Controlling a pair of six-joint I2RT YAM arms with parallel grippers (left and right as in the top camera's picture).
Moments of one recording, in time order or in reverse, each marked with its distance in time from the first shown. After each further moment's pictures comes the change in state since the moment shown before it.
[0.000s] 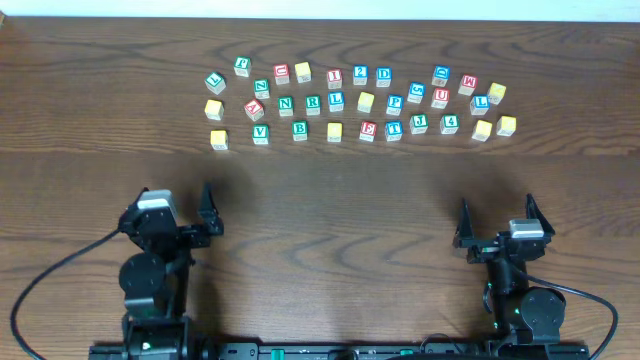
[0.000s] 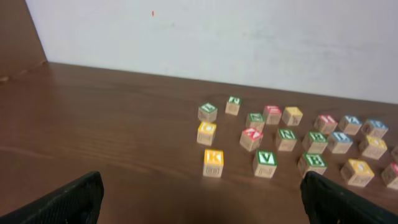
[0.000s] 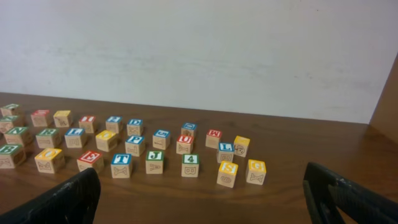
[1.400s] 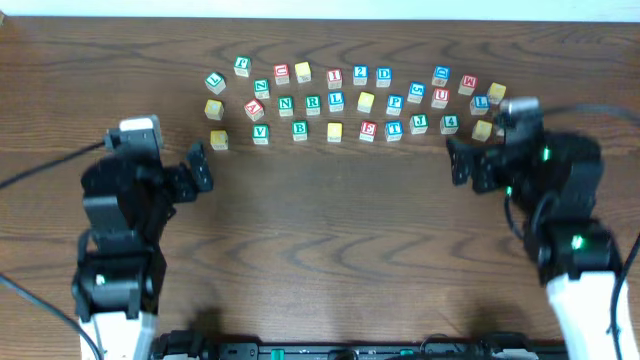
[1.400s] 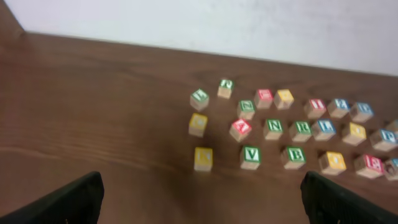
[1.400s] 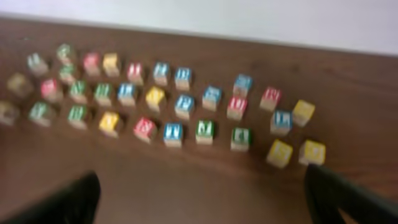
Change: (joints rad) left arm 0.000 0.503 0.661 -0.481 0.049 0.009; right arm 0.000 1.053 1.003 -0.571 -0.205 0.015
